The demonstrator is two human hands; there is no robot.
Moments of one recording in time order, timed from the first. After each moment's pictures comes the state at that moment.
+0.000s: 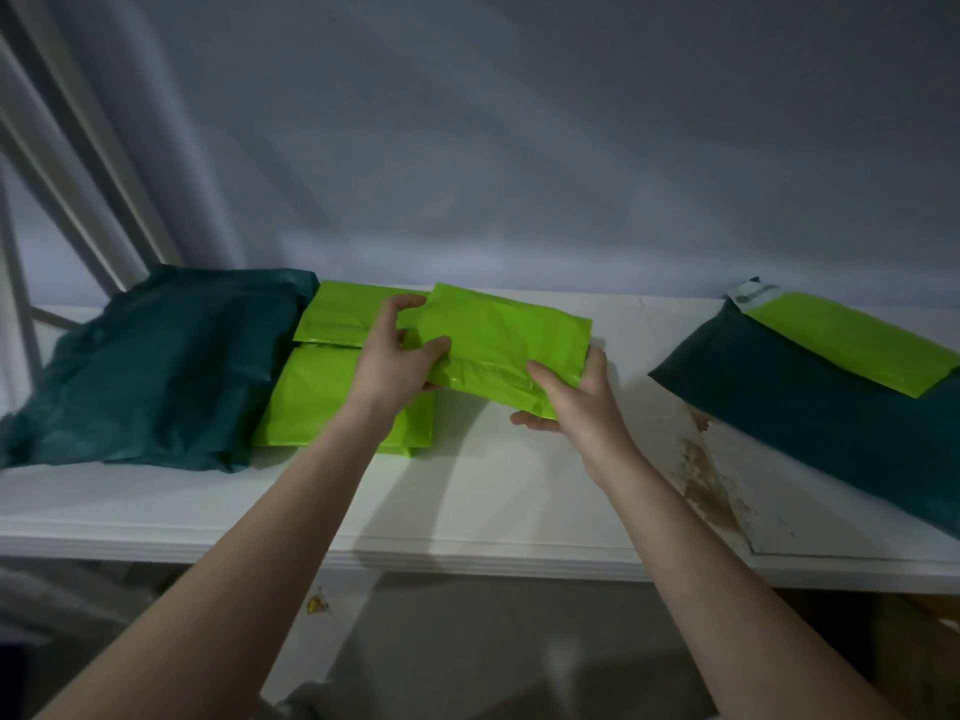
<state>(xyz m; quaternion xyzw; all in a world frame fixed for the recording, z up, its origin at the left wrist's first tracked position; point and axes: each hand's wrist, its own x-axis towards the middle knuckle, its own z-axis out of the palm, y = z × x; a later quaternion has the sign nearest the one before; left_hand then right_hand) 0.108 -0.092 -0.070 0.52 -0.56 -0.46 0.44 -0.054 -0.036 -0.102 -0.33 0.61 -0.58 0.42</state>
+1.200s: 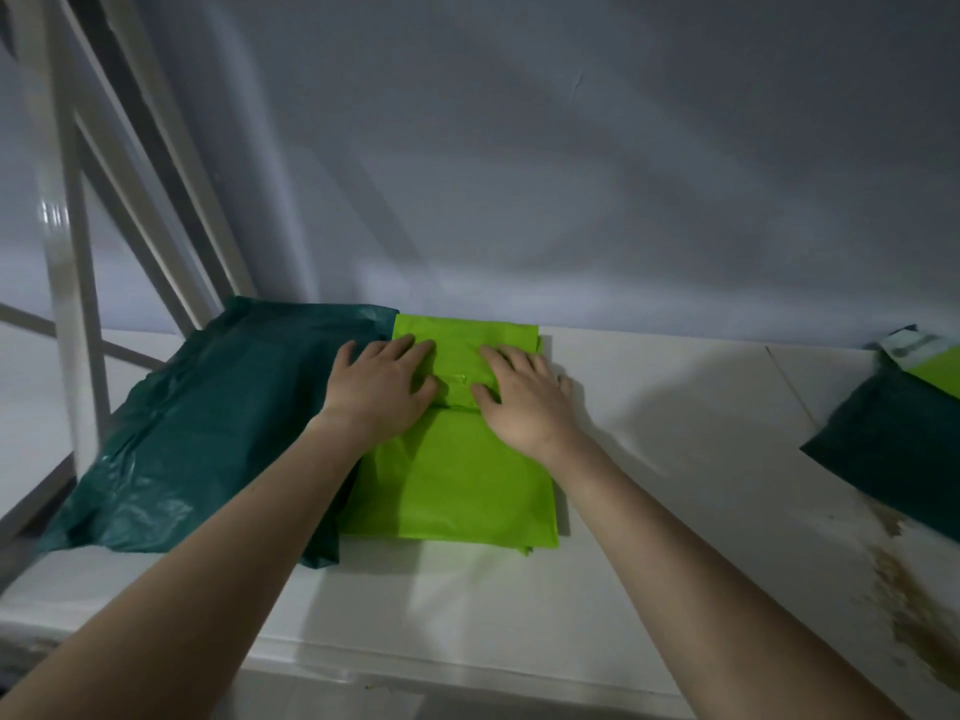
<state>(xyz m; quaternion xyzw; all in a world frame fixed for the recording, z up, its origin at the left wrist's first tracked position) 0.217 -0.206 -0.100 0.58 -0.81 0.02 0.02 0.052 -0.176 -0.120 -0.70 0.69 -0.16 0.09</state>
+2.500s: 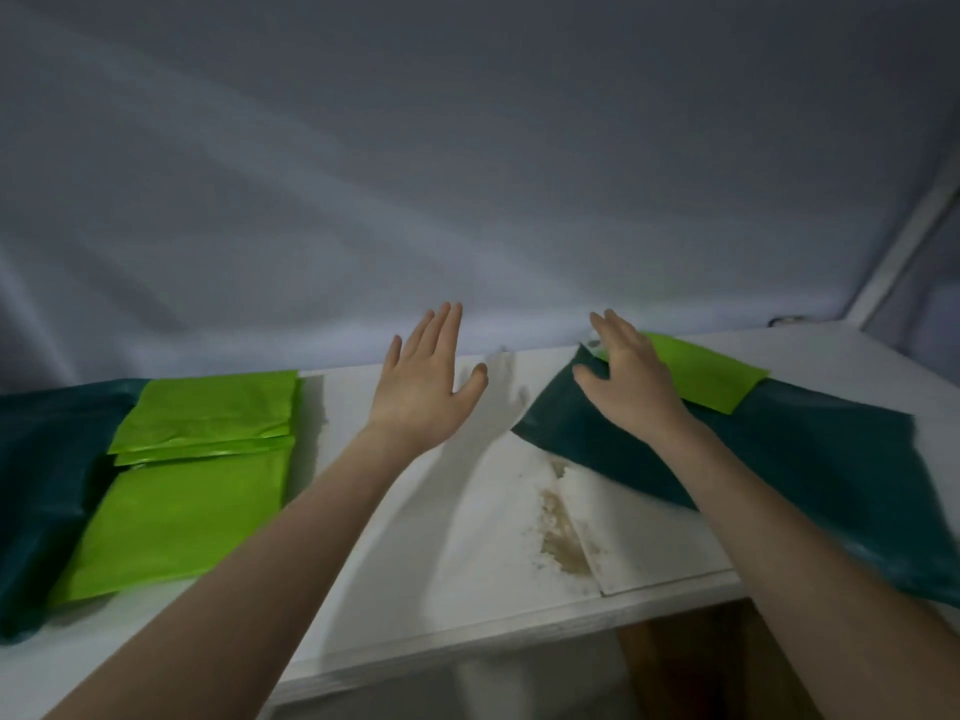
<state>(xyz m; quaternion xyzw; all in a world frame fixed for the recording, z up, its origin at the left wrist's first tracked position) -0.046 -0.082 -0.032 0.40 -0.88 -0.08 0.24 -0.242 0.010 -0.022 -0.54 0.80 -0.26 0.00</state>
